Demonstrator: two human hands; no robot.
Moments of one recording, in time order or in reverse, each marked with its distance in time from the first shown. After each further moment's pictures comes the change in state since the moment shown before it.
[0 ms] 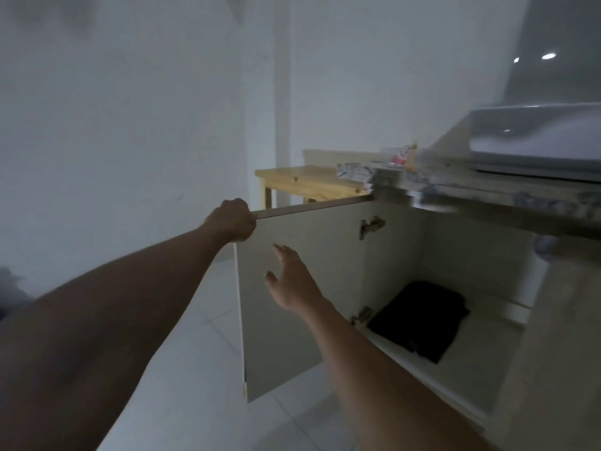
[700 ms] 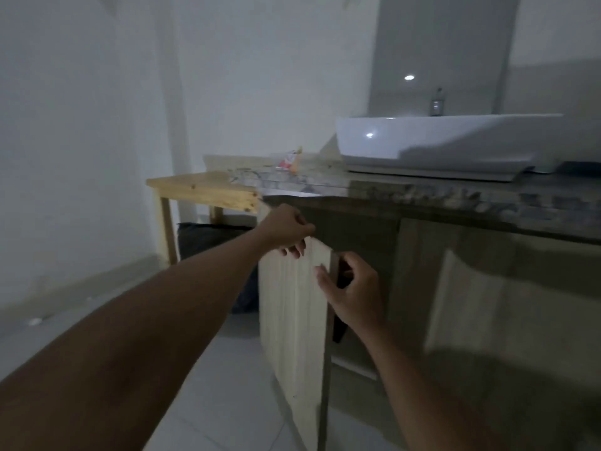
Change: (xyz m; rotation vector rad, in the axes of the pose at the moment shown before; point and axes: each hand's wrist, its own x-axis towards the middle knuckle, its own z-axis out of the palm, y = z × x) left_hand -0.072 0.267 0.053 -0.538 -0.339 0.514; right_hand -0.155 0.127 -0.187 -0.145 0.777 -0.076
